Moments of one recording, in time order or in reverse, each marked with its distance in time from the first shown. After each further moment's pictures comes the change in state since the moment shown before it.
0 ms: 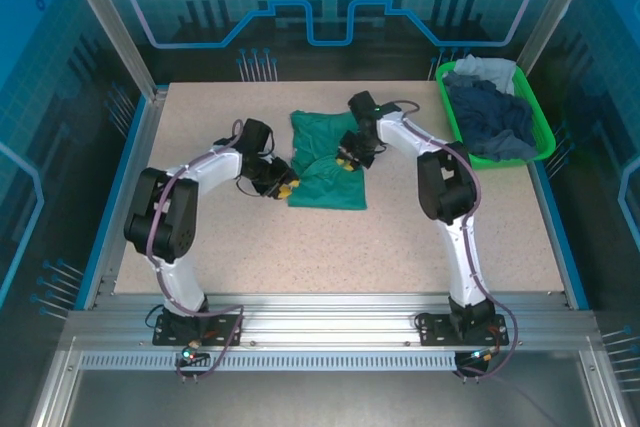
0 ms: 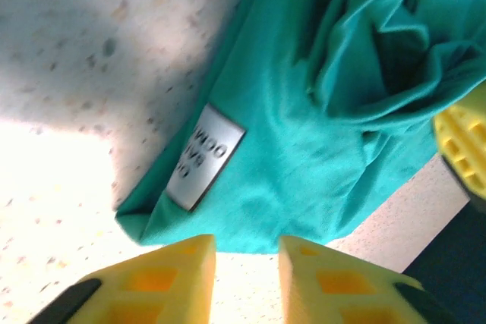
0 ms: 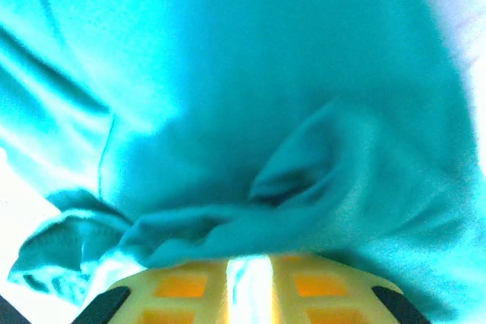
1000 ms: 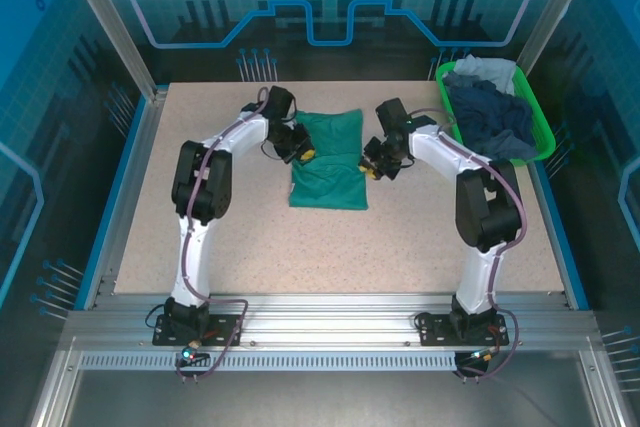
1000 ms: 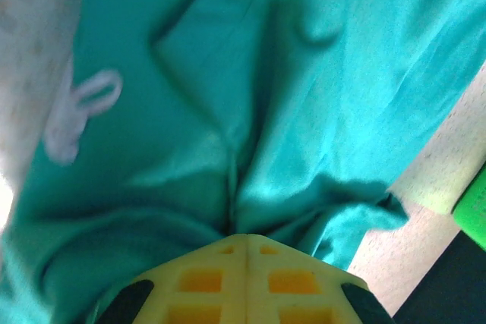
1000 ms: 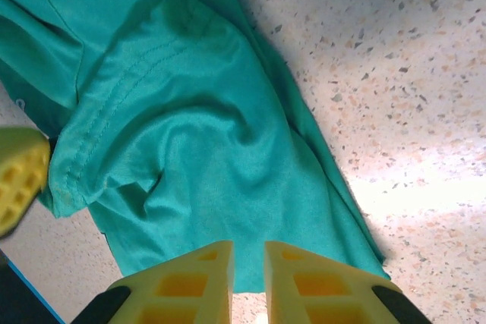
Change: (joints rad) left arm -0.008 0.488 0.691 -0.158 -0.018 0.063; right arm -0.033 -0.405 -0.434 0.108 0.047 0.002
